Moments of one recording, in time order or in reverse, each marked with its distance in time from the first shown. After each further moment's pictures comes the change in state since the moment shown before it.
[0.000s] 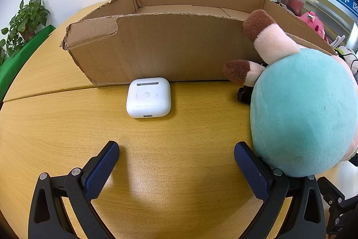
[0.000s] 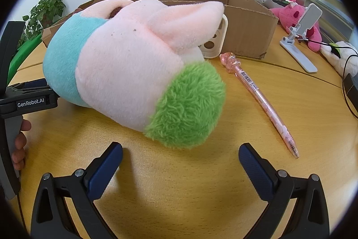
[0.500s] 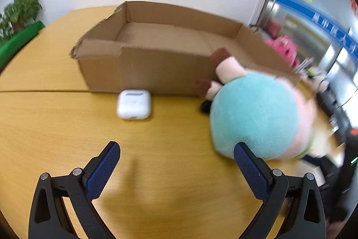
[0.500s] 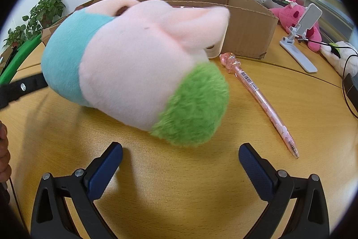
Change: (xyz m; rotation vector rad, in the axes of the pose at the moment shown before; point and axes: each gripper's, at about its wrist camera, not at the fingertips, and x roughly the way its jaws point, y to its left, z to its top) left arm -0.056 0.012 -0.001 -0.088 -0.095 -0.265; right arm -0.002 0.002 -0.003 0.000 -0.001 0.000
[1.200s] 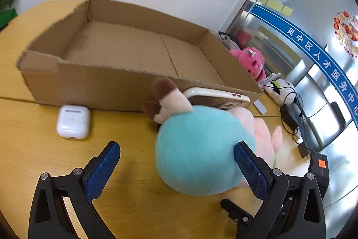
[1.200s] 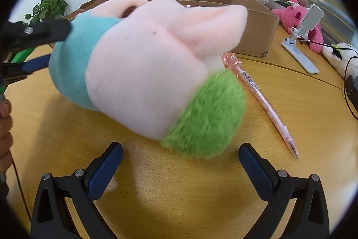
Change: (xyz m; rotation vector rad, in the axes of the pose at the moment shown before) left arm 0.028 -0.030 0.023 -0.060 0.020 -0.257; right arm 0.000 -0.001 -0.001 -0.016 0.000 0.016
